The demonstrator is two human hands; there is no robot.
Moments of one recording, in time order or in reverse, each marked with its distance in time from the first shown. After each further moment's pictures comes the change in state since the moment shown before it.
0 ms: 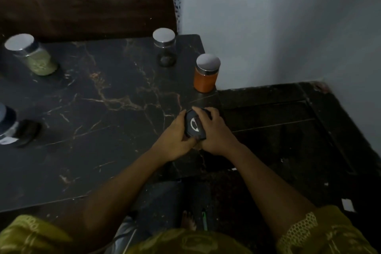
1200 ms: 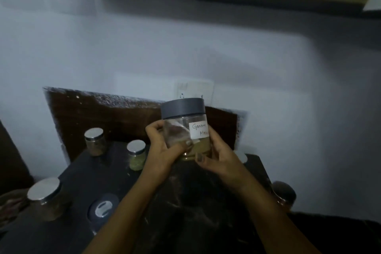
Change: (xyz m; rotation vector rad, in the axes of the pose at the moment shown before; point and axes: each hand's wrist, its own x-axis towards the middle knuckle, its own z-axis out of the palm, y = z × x) left_hand -0.092 0.031 -0.318 -0.651 0.702 0.447; right_hand 0.078 -0.317 -0.106 0.814 0.005 -0.597
